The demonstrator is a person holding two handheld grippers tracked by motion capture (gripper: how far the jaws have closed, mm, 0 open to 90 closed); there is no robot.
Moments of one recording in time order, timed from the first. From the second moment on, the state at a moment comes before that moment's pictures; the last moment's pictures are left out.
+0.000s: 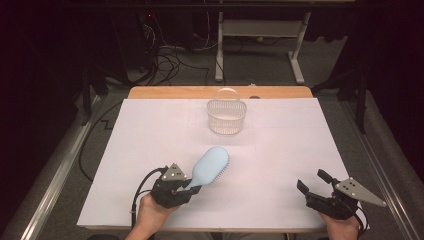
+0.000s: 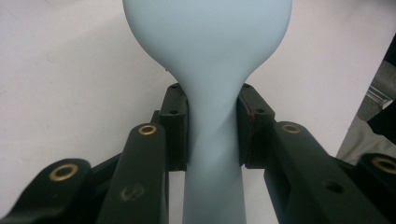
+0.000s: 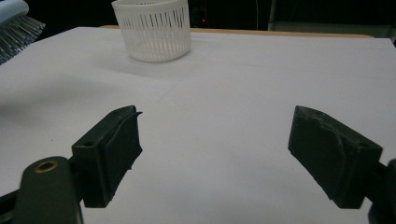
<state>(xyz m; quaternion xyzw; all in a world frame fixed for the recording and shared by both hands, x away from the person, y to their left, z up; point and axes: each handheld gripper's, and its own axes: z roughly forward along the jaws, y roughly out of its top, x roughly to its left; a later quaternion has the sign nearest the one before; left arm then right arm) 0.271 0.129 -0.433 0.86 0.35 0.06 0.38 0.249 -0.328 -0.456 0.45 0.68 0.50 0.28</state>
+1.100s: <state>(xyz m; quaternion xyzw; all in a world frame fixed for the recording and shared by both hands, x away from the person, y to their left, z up) 0.264 0.142 -0.431 0.83 0.34 0.07 0.43 0.236 -0.312 -0.440 0.39 0.67 0.57 0.28</state>
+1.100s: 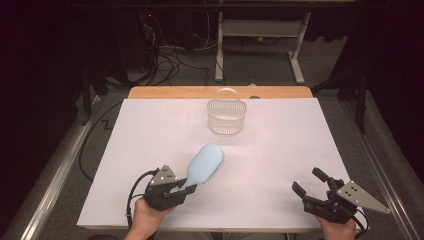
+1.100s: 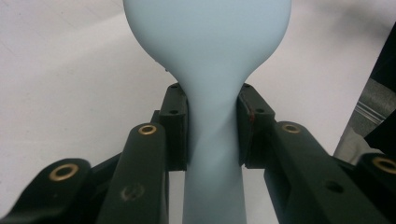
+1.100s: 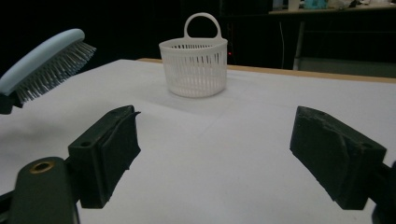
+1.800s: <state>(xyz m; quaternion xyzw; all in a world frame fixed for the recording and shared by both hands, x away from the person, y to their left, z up) 0.269 0.138 -0.429 0.83 0.33 0.08 0.43 0.243 -0.276 -0.442 0.36 0.70 0.56 0.26</state>
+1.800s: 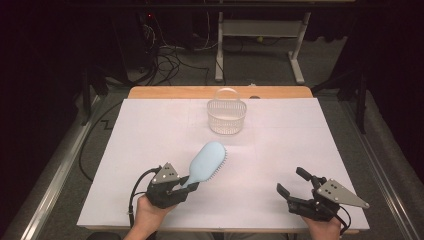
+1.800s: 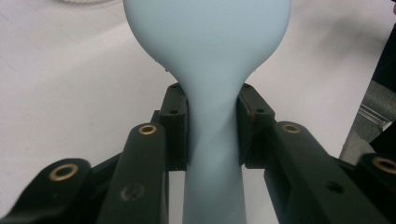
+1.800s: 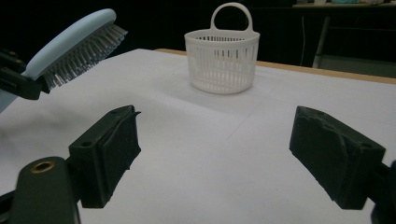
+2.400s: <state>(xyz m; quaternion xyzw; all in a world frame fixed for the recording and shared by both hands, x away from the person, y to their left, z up) 0.268 0.126 -0.427 0.84 0.32 0.08 0.44 0.247 -0.231 -0.440 0.32 0.73 0.55 0.23</state>
